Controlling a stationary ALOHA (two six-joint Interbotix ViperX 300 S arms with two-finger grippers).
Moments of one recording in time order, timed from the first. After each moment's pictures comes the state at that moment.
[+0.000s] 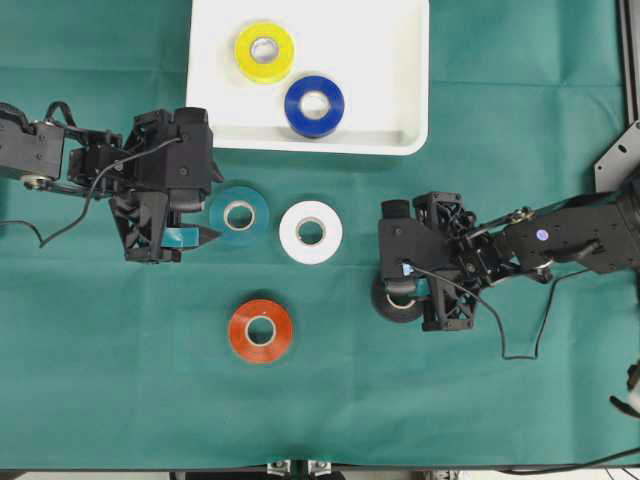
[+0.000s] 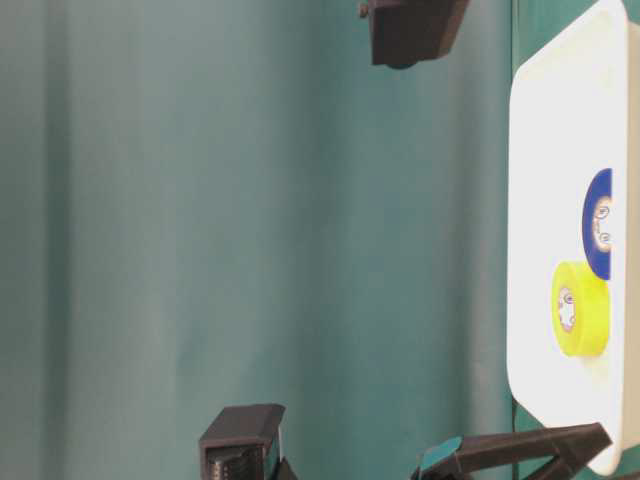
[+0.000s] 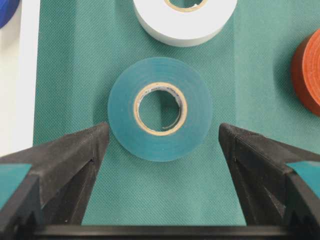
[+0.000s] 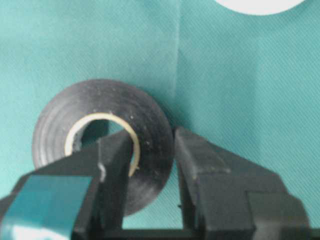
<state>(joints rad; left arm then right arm) -0.05 -0.15 0.82 -0.03 0.18 -0.02 0.28 0.04 0.80 -0.24 0.20 0.66</state>
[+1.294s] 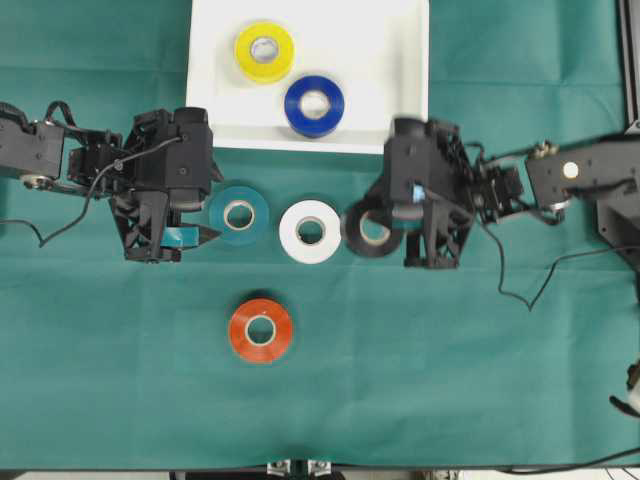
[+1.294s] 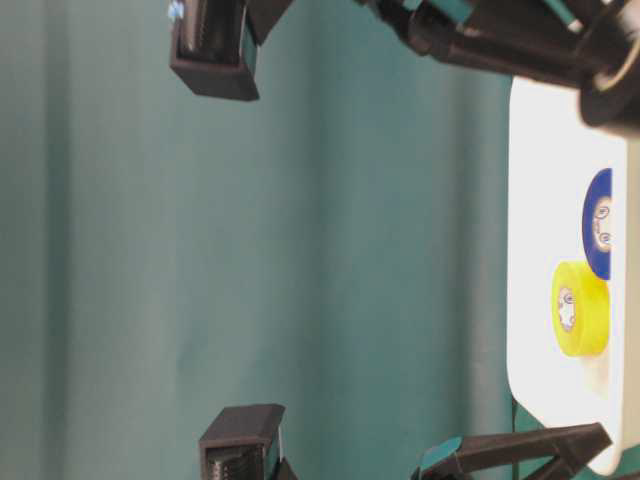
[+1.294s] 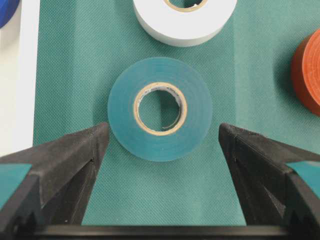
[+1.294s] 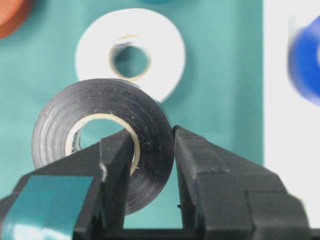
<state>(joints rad) -0.05 -0.15 0.82 -0.03 0.18 -0.02 0.09 -0.14 0.77 -0.39 0.21 0.66</state>
